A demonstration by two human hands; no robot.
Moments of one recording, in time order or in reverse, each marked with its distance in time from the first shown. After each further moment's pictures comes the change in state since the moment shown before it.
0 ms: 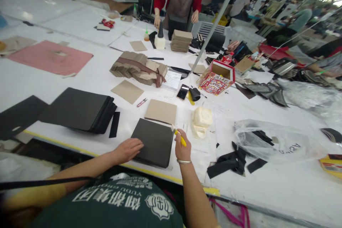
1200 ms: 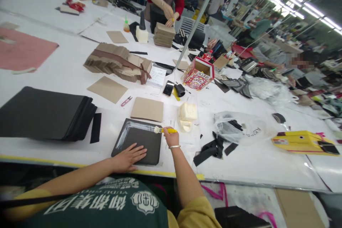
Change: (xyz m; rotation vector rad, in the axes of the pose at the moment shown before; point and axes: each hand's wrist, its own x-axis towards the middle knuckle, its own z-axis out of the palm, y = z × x) left_hand 0.025 0.011 0.045 -0.129 -0.338 0.268; right_hand 0.032 0.035 0.019 0.039 -0.081 0.256
